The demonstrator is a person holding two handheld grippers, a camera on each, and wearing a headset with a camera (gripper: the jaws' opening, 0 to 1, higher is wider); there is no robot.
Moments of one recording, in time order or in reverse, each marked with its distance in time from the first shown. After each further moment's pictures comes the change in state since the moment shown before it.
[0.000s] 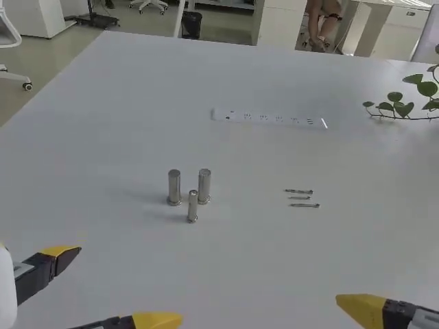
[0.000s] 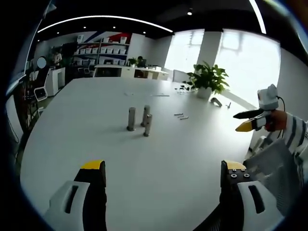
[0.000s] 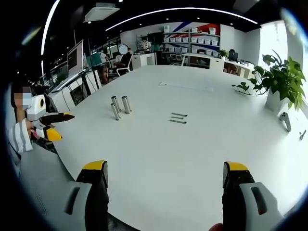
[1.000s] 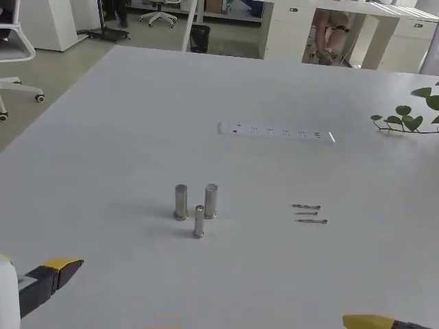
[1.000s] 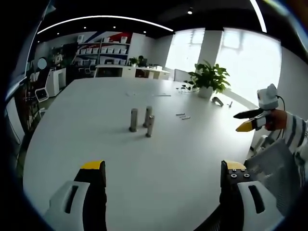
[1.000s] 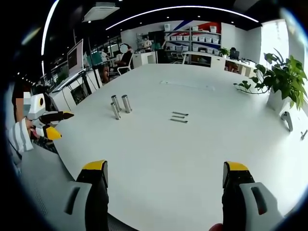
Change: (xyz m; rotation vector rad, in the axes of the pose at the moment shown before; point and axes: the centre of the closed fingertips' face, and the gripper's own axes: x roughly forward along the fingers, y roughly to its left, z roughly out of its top) left arm -0.003 0.000 0.004 0.009 0.009 0.015; right arm 0.004 -0.002 -0.001 0.004 0.017 0.014
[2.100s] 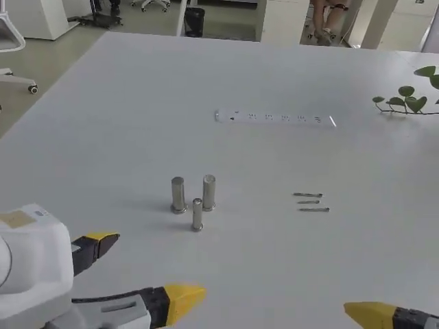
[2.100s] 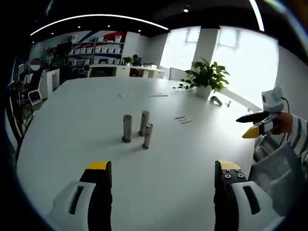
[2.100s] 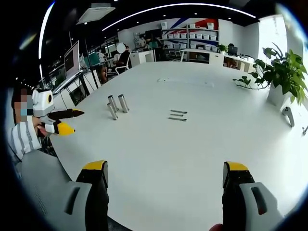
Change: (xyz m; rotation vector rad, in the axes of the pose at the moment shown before) left arm 0.053 0.006 0.019 0.019 0.011 -0.052; right arm 0.009 -0.003 0.000 0.034 0.020 0.003
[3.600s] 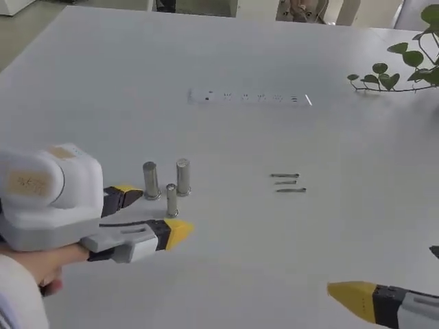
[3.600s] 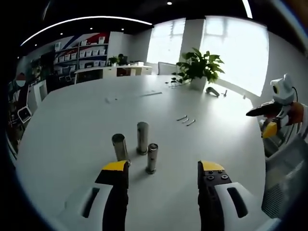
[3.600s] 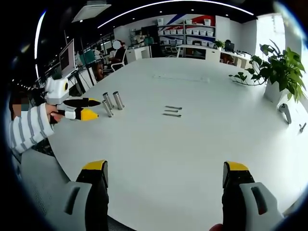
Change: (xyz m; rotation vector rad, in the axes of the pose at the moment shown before) left arm 0.074 0.015 0.023 0.139 0.050 -0.071; right arm 0.001 -0.009 -0.003 0.012 0.038 -0.032
